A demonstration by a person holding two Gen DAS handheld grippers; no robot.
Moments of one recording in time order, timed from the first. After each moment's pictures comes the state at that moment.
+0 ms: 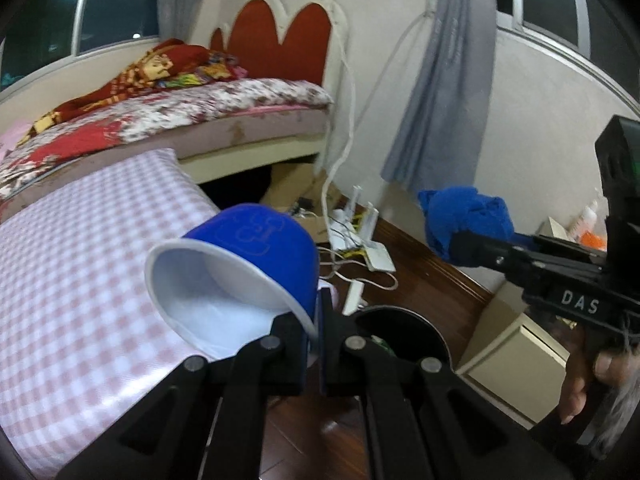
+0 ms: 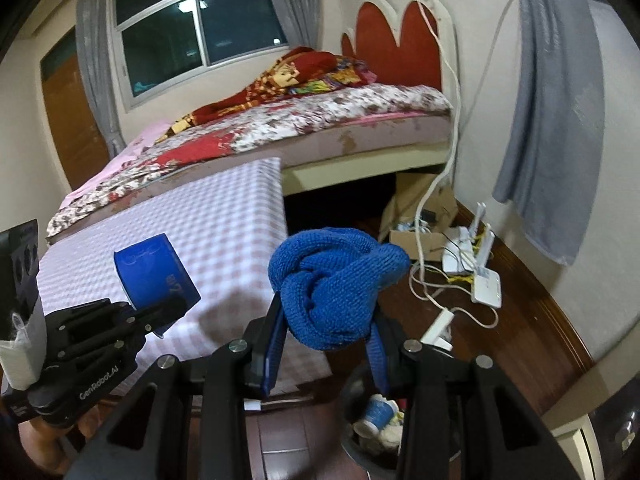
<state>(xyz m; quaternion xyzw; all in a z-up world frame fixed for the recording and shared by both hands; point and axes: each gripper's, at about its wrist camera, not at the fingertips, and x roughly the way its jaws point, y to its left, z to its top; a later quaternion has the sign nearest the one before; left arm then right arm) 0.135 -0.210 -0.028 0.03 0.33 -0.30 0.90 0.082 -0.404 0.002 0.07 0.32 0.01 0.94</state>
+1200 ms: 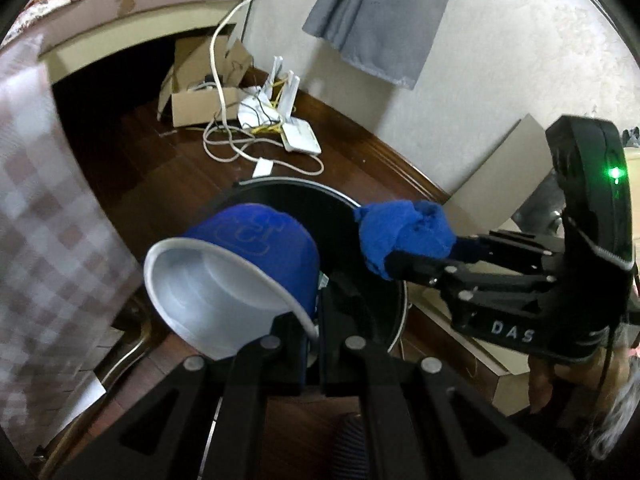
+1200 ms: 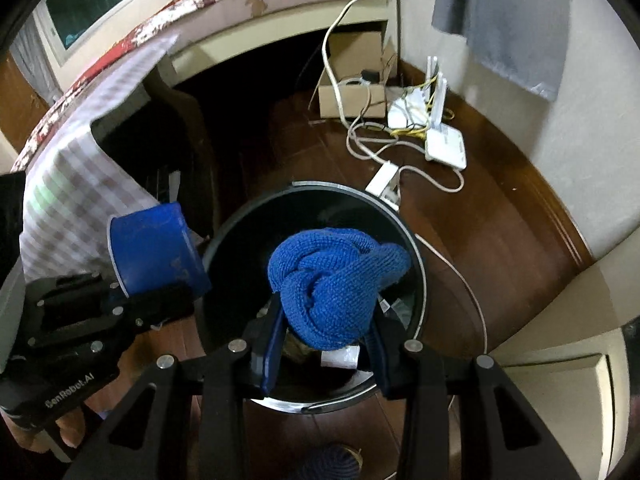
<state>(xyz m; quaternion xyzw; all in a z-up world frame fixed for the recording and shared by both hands) 0.135 -0.343 -0.173 0.05 0.49 -0.39 0.77 0.084 -0.517 -0.184 0.10 0.50 -0.02 0.86</state>
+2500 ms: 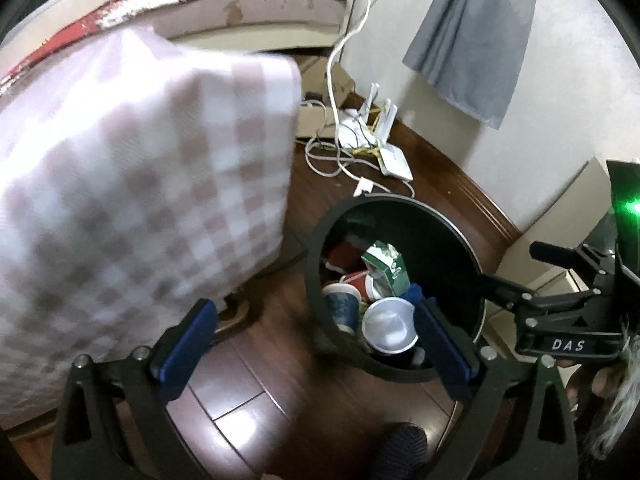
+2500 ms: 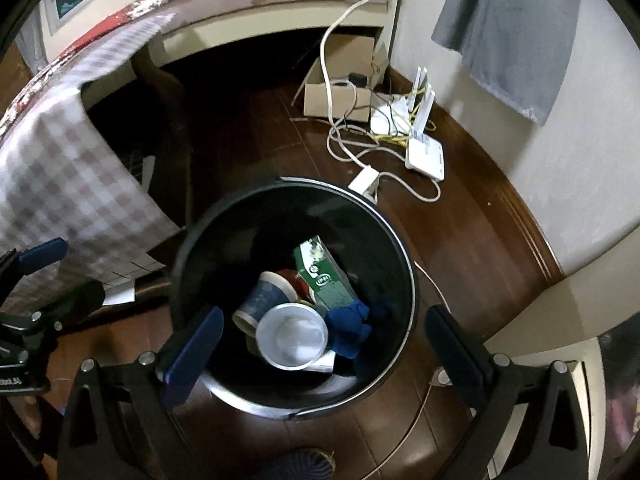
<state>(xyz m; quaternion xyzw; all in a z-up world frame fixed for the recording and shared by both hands) 0.132 -0.263 -0.156 0.04 0.46 -0.25 0.85 0.087 -0.482 -0.168 0.03 0.50 -0.07 0.86</state>
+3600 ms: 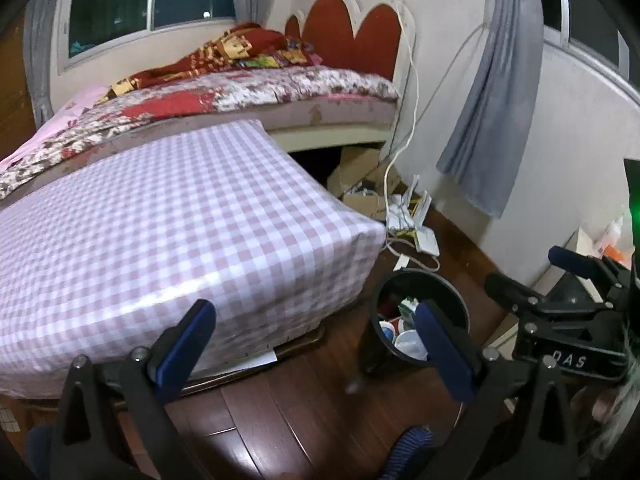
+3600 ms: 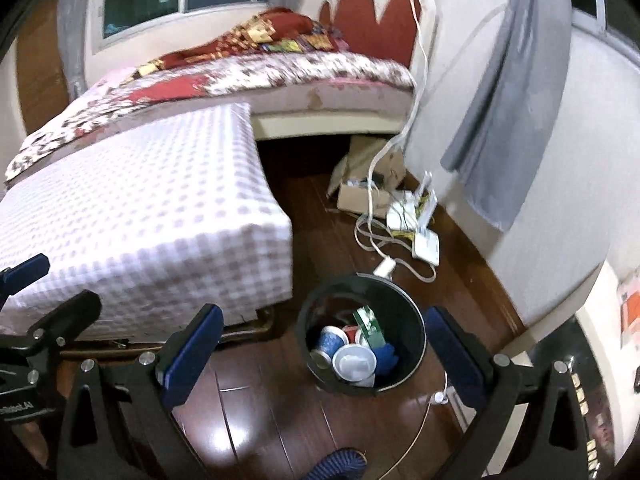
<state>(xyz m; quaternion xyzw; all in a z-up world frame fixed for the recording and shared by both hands) 0.035 -0.131 0.007 0.01 0.35 -0.16 0.92 0.002 -0.327 0.028 -0.03 0.38 -0.07 0.92</state>
